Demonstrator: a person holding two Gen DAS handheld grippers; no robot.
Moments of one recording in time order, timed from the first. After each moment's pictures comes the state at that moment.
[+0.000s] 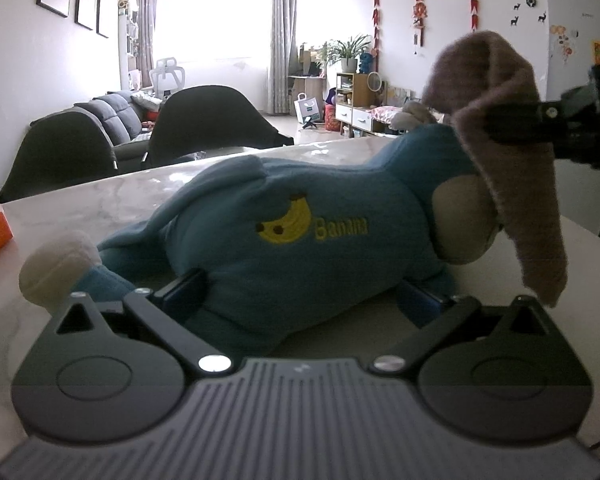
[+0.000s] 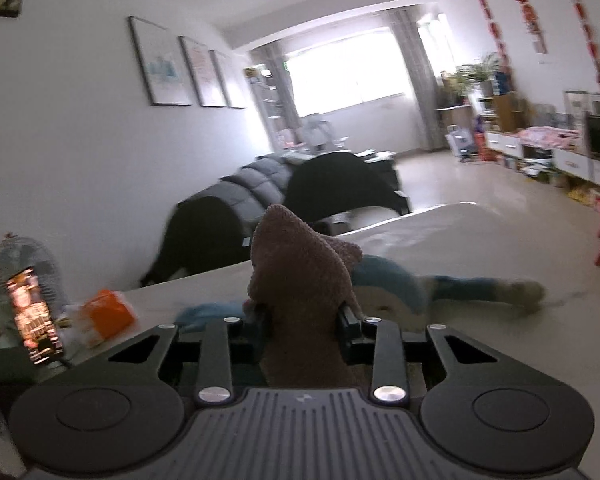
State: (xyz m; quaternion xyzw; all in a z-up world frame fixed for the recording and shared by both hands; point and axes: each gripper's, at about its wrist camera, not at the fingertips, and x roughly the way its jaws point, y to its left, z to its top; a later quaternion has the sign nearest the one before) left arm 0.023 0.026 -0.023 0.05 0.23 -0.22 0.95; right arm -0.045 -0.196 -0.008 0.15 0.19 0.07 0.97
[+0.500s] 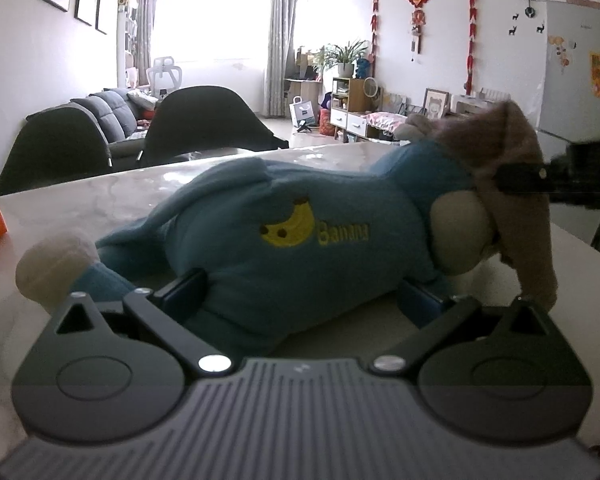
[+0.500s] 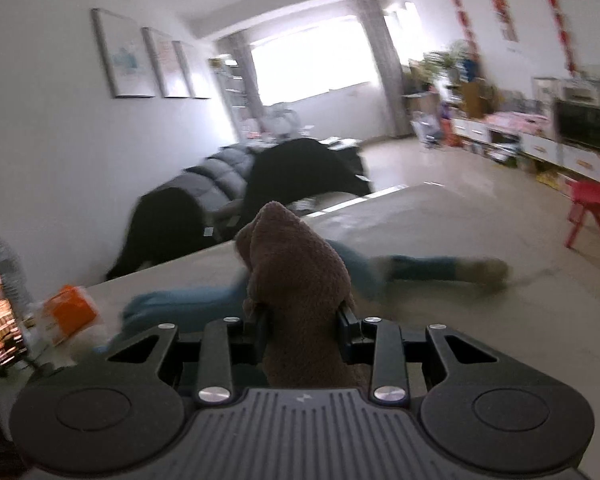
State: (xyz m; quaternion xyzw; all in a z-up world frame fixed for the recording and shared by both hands) left arm 0.023 0.030 -0.023 0.04 0.23 -0.23 0.95; right arm -0.039 -0.223 -0.026 0.16 0.21 -0.01 0.96
